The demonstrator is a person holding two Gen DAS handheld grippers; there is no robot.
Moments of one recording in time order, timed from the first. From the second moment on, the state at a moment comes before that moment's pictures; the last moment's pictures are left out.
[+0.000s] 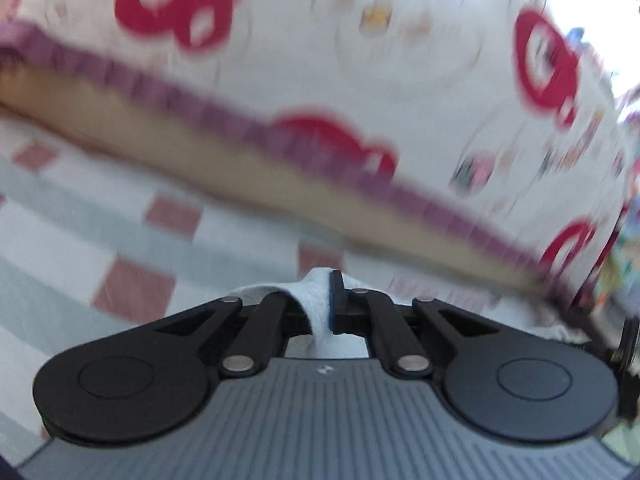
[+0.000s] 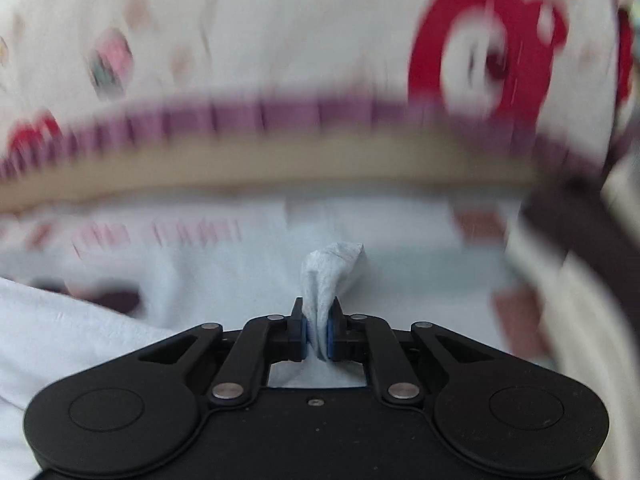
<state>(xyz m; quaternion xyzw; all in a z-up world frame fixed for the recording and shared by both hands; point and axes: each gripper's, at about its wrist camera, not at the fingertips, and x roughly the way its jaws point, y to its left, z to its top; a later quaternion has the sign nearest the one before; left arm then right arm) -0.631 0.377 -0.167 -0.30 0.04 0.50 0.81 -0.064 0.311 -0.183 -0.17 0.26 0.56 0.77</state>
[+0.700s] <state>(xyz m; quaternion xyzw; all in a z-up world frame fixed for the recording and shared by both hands) -0.591 0.495 -0.148 -0.33 0.11 0.57 0.74 -0.068 0.367 -0.116 -0.17 0.20 0.52 0.81</state>
